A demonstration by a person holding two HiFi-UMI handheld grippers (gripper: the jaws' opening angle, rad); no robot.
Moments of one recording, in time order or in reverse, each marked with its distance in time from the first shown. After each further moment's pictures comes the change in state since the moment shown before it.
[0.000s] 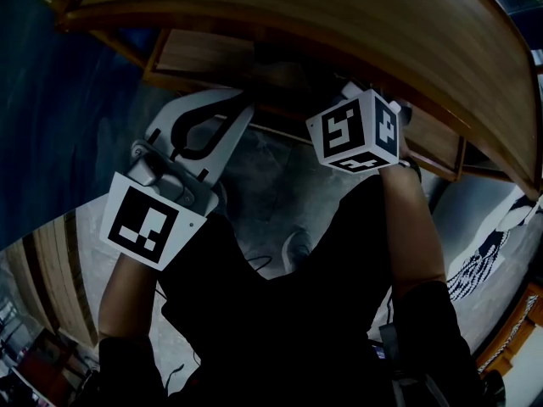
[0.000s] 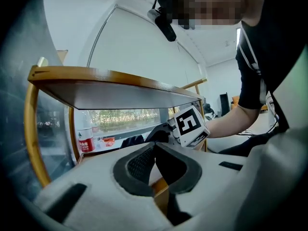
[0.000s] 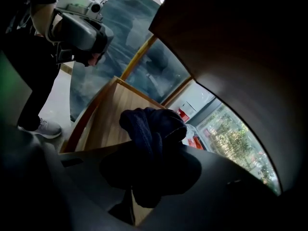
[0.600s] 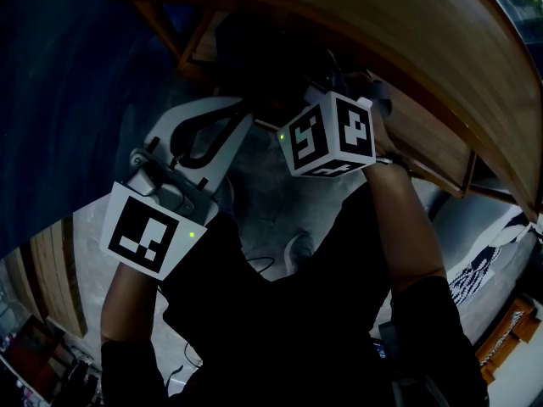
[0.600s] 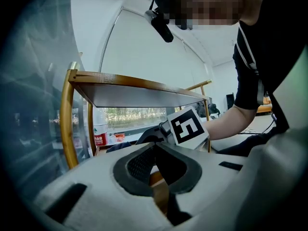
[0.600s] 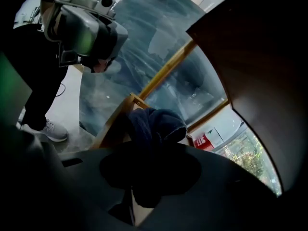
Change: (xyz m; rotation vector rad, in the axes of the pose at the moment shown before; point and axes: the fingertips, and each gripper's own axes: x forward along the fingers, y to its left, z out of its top) left arm -0.049 0.032 -0.019 -0.021 0.013 0.060; right arm 0.049 0.062 0.092 -0.155 -0.095 0.157
